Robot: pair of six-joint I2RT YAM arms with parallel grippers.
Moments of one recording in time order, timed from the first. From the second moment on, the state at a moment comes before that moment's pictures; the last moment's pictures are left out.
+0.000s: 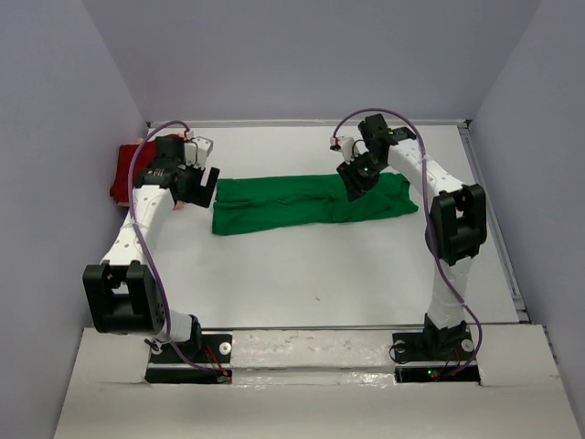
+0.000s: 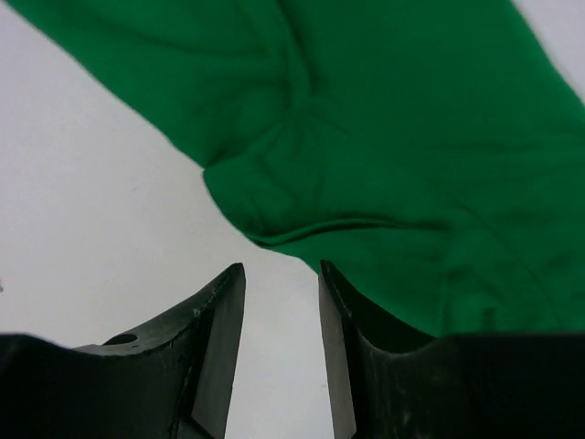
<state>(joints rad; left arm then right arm) -0.03 1.43 1.23 -0.68 0.00 0.31 0.32 2.03 1.80 -1.02 -0.39 -0.44</state>
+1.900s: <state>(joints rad) -0.03 1.42 1.22 -0.67 0.01 0.31 0.25 2.09 1.78 -0.88 -0.02 -0.38</state>
